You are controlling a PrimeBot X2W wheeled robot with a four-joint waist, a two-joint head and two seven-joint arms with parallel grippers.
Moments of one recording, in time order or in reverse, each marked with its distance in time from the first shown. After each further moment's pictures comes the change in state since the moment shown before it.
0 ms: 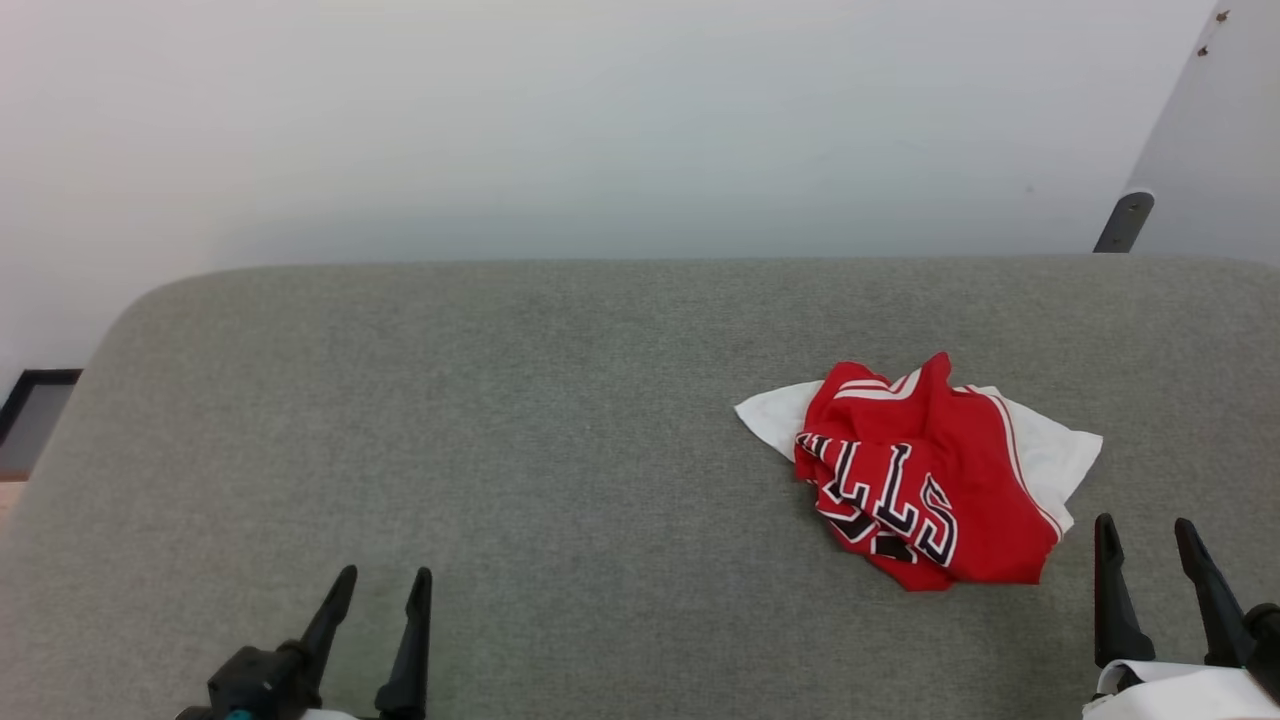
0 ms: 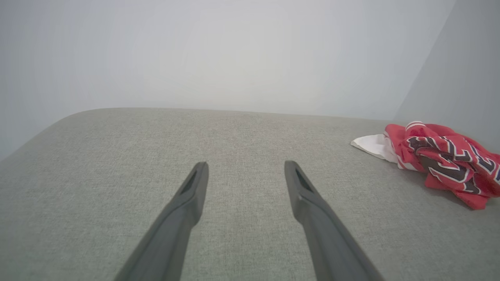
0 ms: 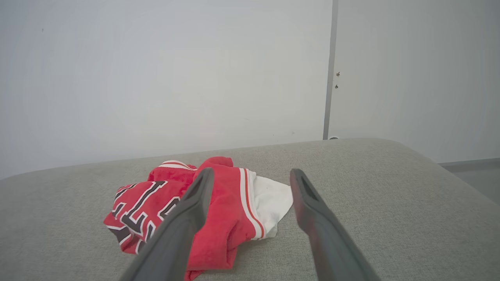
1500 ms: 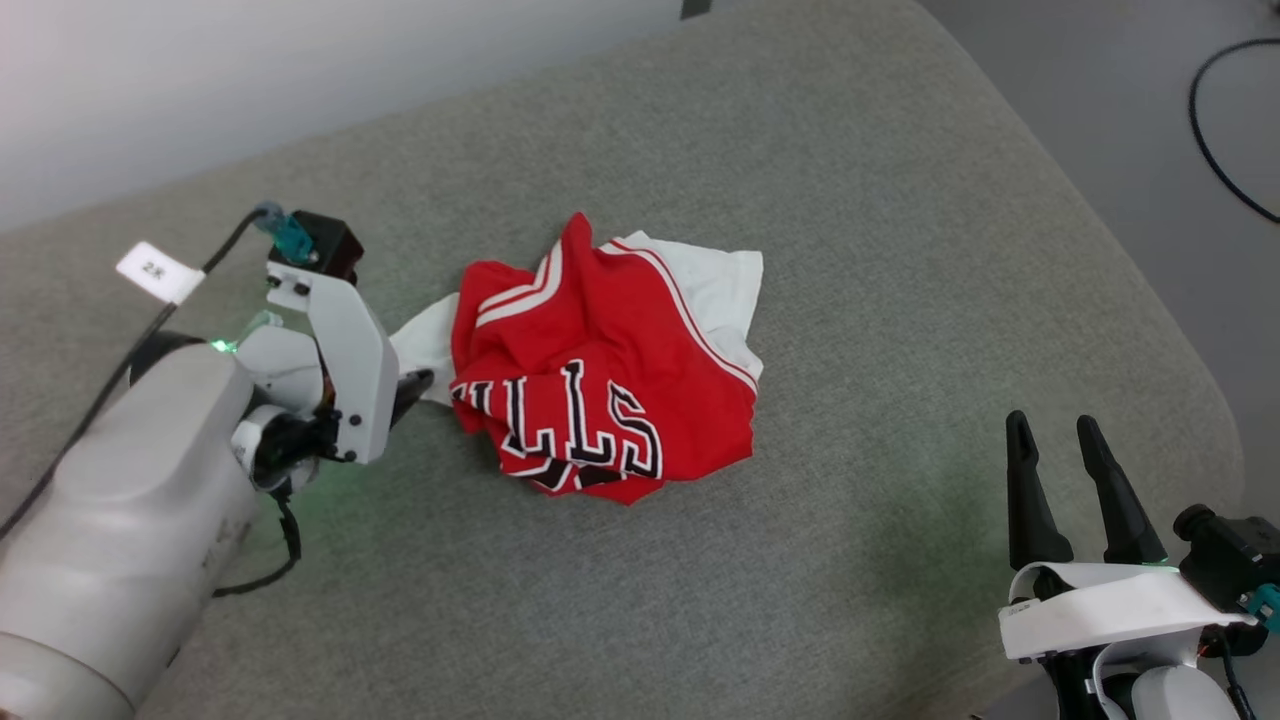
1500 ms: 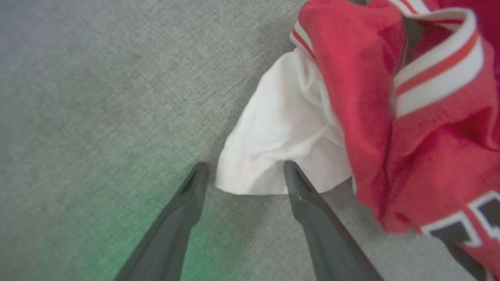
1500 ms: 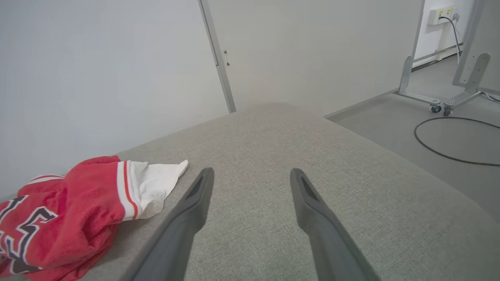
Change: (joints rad) left arm -1.005 0.310 -0.801 0.575 -0.659 -0.032 0.790; right arm -0.163 0.039 0.139 0.030 0.170 0.000 0.000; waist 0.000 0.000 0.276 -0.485
